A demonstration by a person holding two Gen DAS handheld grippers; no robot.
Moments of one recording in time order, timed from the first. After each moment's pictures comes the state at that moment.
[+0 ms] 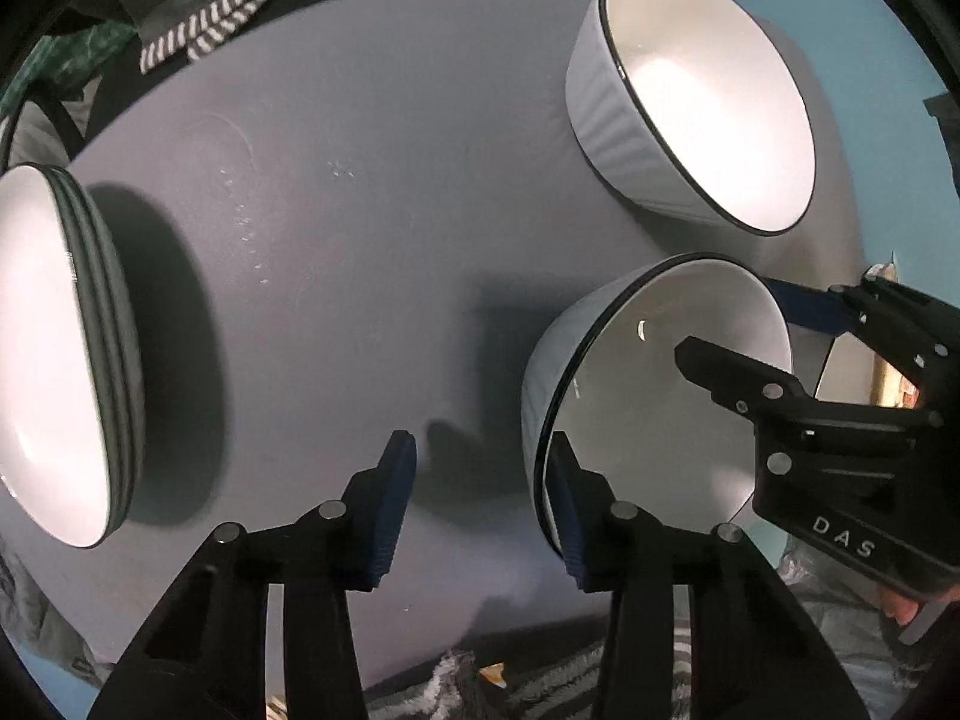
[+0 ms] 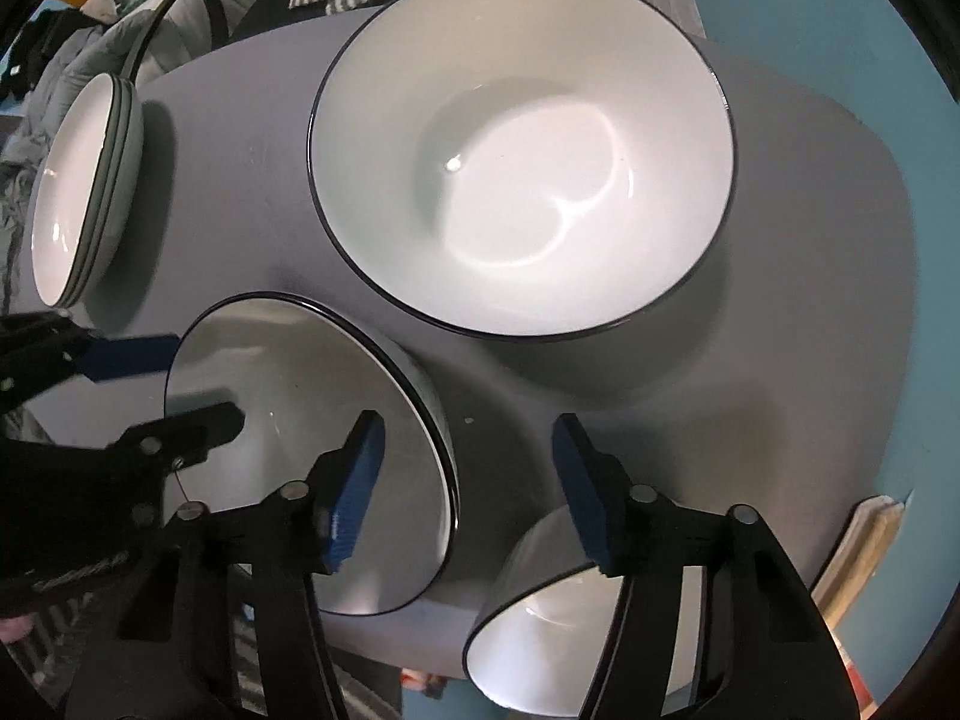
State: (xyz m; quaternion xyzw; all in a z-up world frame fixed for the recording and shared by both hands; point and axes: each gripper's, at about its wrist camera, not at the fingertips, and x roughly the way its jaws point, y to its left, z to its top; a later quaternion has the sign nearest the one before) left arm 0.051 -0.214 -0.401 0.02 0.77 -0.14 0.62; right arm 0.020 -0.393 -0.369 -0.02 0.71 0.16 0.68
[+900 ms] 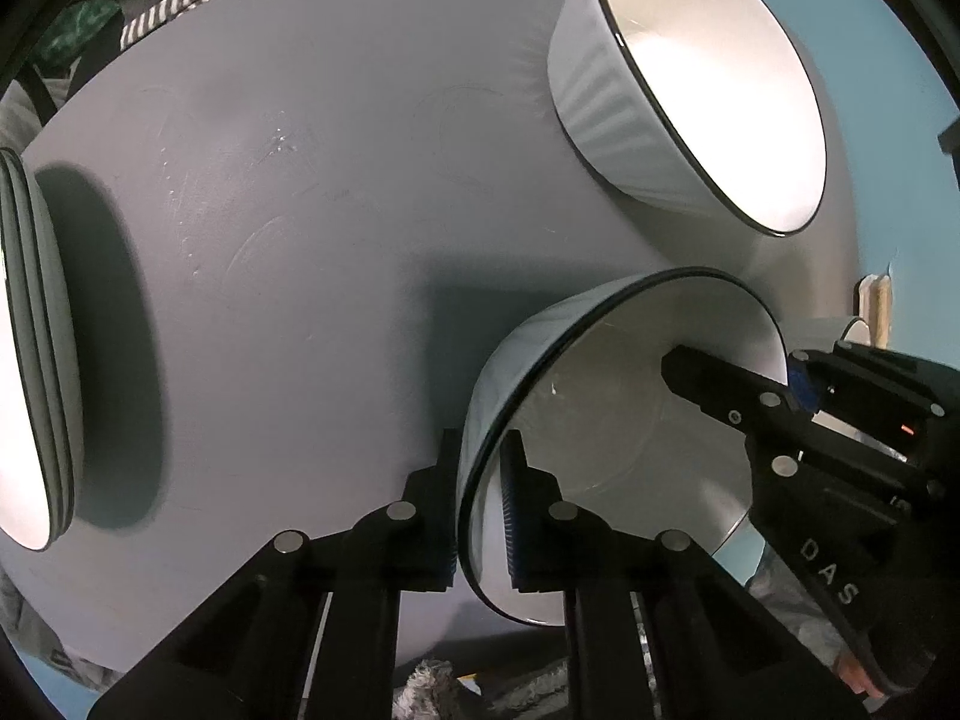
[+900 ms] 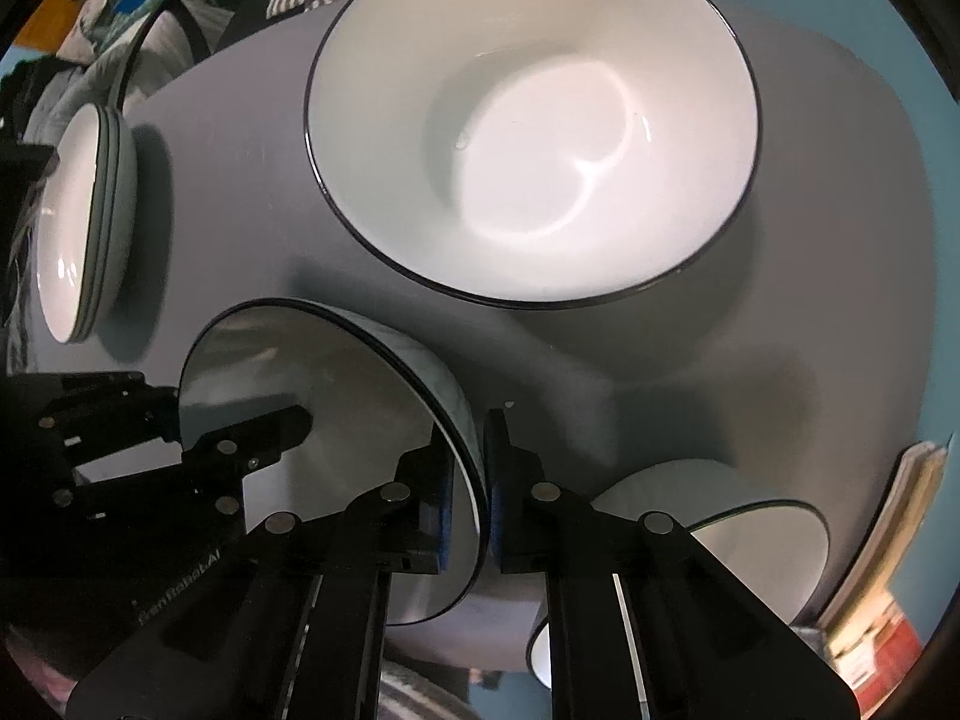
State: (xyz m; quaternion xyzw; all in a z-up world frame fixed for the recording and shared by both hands) left arm 0.038 -0.207 -0.432 -0.01 0.77 -0.15 0.62; right arm 0.016 -0.397 -0.371 0.04 0.73 0.14 0.67
